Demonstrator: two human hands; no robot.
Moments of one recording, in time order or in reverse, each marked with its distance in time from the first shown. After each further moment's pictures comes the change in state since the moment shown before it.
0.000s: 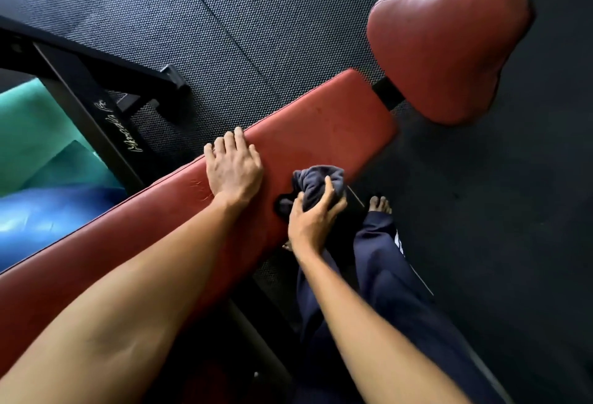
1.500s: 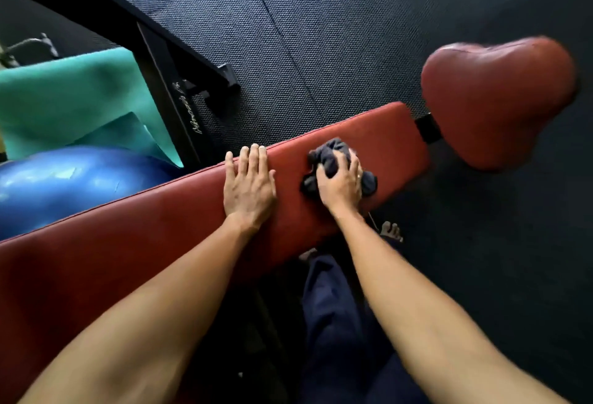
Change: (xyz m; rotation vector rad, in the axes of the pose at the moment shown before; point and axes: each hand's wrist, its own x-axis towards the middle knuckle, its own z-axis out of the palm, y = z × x) left_hand -0.064 -0.080 -0.027 0.017 0.047 0.043; right_hand 0.047 -0.065 0.022 -0.374 -0.304 -0.374
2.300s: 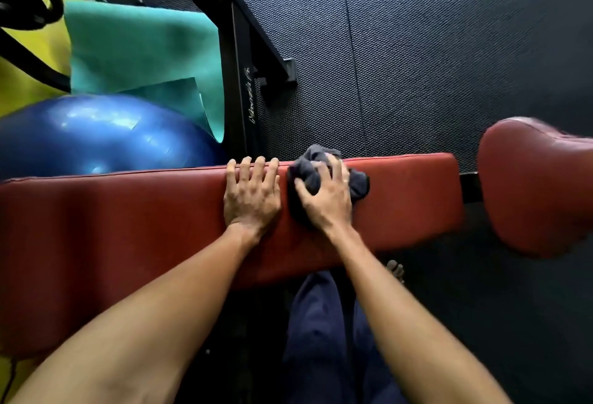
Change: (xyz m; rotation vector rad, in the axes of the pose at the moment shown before) left_hand -0.027 -0.045 -0.014 0.006 0.204 -0.295; right_hand -0.024 -0.099 0.002 -0.084 -0.312 -0.474
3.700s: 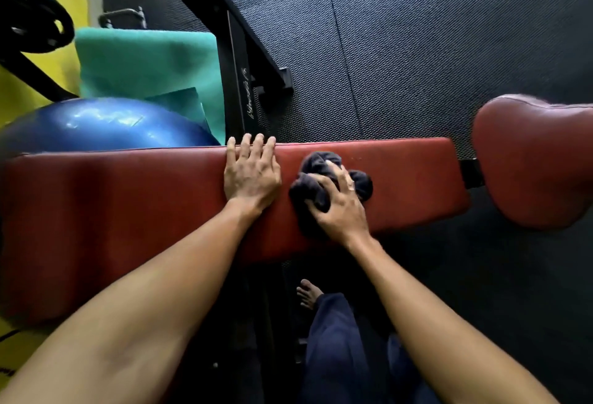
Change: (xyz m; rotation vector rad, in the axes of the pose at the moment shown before) left_hand -0.001 -0.003 -0.005 -0.007 -0.060 0.013; right_hand -0.064 0.051 0.003 0.018 -0.025 -0.192
